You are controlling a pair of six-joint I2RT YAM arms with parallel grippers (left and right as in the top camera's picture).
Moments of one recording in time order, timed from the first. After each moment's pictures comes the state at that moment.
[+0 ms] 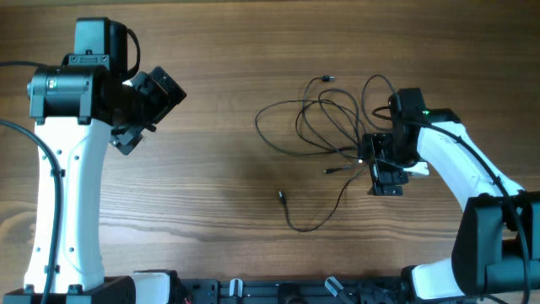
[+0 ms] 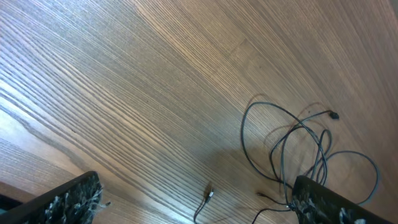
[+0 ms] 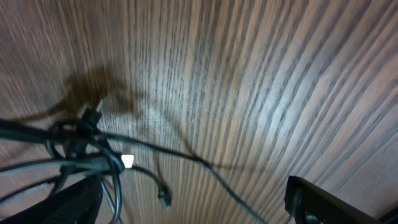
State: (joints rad) left arm -0.03 1.51 1.72 -1.45 0.08 -0.78; right arm 0.08 1.64 0.99 -0.95 -0.23 1.55
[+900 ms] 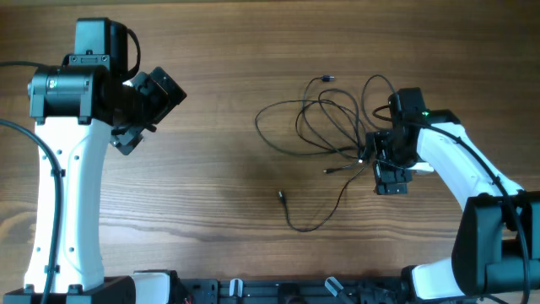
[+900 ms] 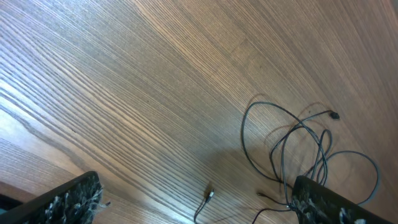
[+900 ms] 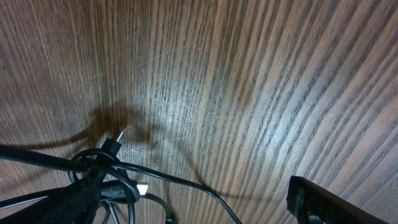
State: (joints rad) left arm -0.03 1.51 1.72 -1.45 0.08 -0.78; right arm 0.08 1.64 0.97 -0.90 -0.16 1.54
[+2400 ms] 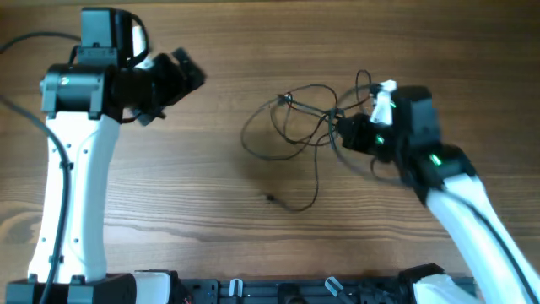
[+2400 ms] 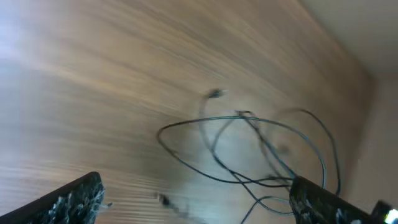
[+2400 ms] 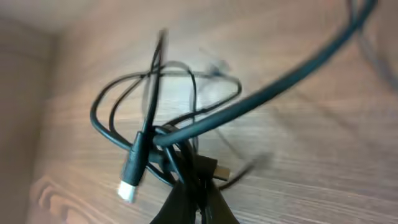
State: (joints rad) left arm -0.06 1.53 1.68 -1.20 0.33 -0.56; right arm 0.25 1.16 0.88 -0.47 -0.36 0.53
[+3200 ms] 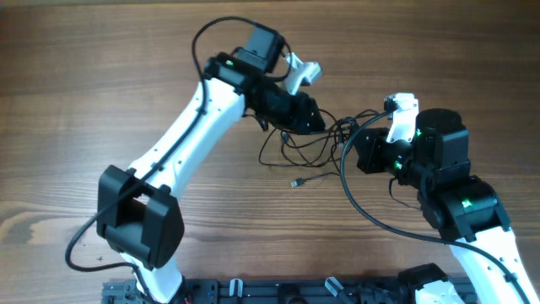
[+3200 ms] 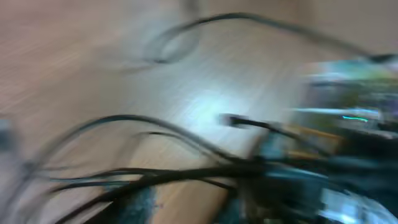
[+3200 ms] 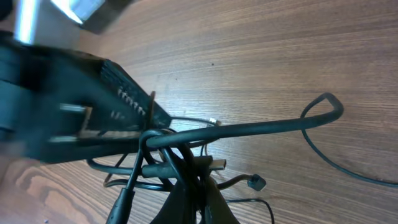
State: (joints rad) left arm -0.52 1.88 1.66 -0.97 0.67 -0.12; right arm 0.25 0.96 0.88 -0.59 -0.32 0.38
